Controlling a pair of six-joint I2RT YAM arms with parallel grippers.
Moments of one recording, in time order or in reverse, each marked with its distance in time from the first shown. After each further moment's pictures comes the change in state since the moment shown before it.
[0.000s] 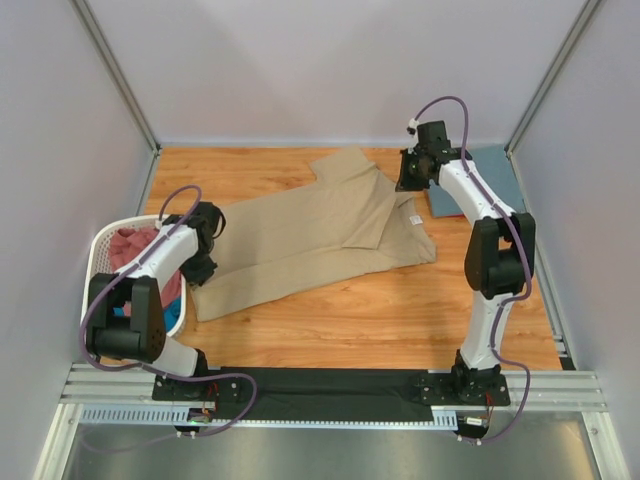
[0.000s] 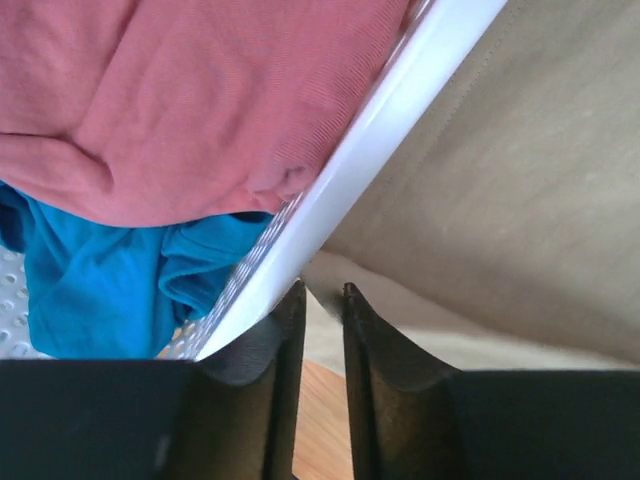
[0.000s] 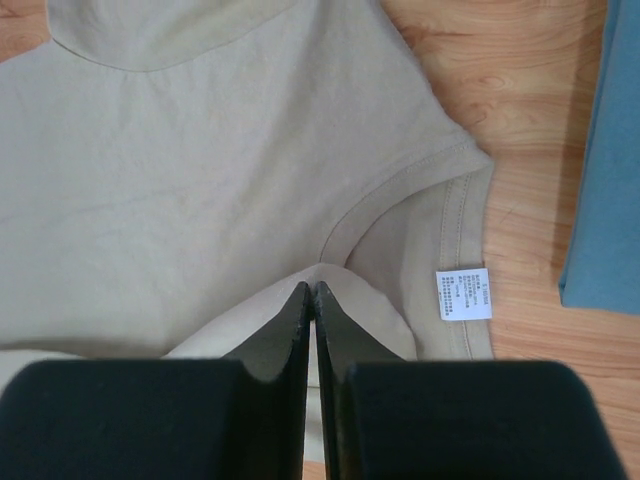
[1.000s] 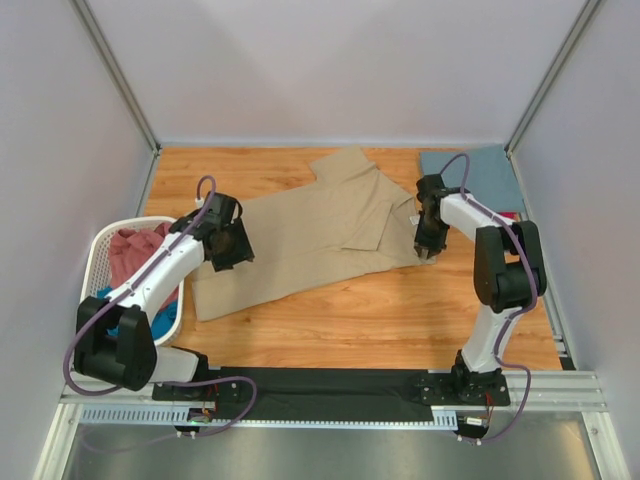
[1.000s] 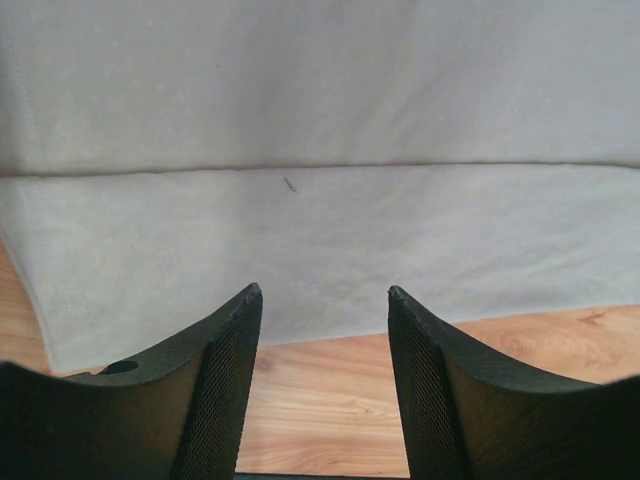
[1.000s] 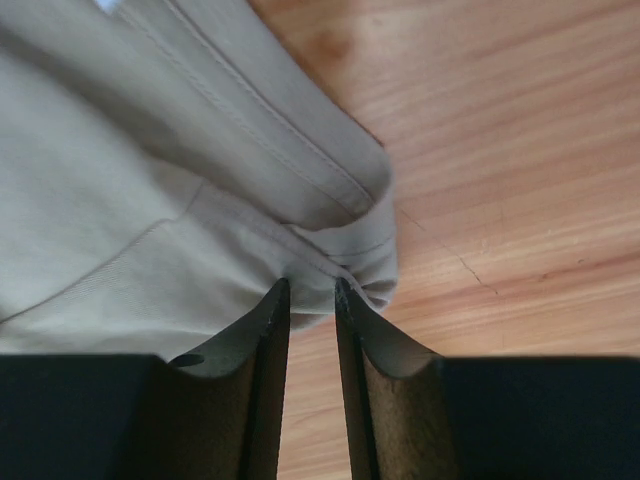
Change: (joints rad) left arm -0.172 -0.140 0.013 0.225 0.389 0.167; right arm -0.001 -0.115 -0.415 -0.151 0.291 0.215
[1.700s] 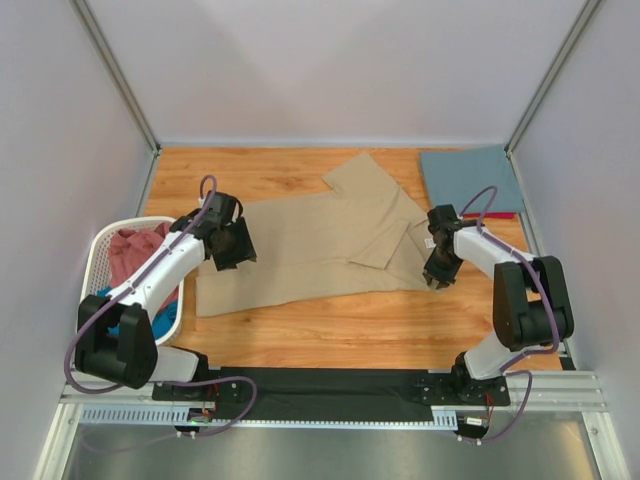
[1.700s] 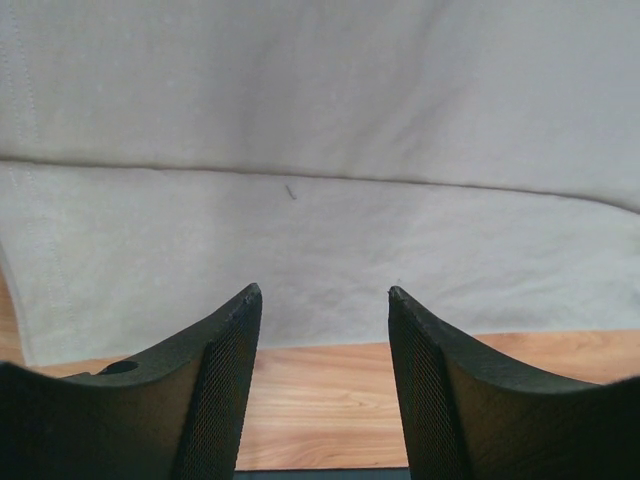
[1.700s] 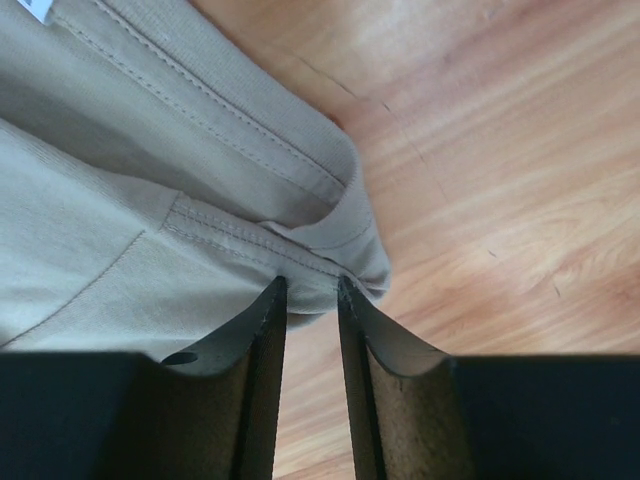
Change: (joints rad) left arm 0.000 0.030 0.012 0.006 0.046 0.025; right arm -0.010 -0.270 -0.385 0.055 0.067 0.268
